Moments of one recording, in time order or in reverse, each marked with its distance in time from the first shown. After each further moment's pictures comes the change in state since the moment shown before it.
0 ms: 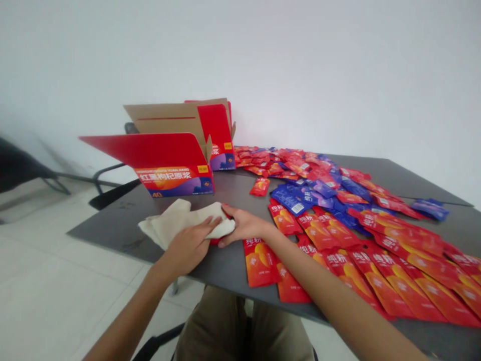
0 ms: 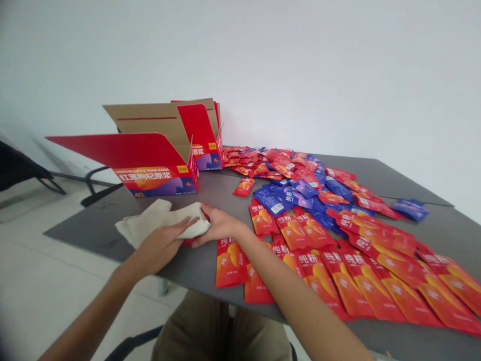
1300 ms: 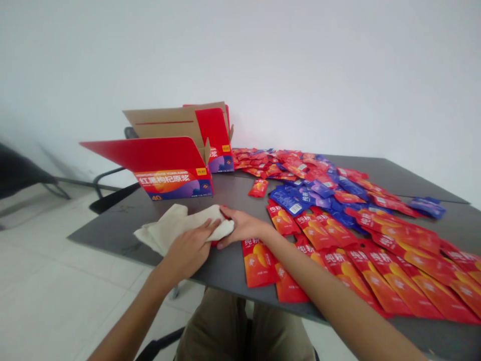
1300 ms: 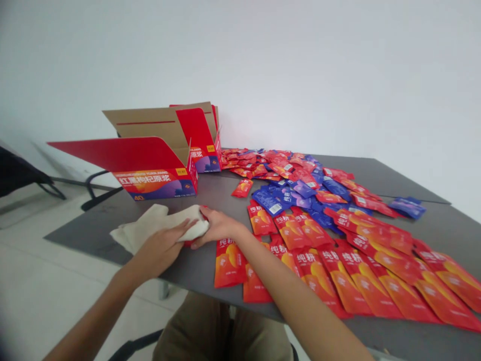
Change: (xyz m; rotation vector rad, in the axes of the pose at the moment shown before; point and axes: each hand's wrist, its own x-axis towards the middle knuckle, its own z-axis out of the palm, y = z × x) left_hand -0.002 0.009 0.001 0.108 -0.012 -0.065; right_hand 0.000 0.000 0.001 0.004 -0.001 -0.015
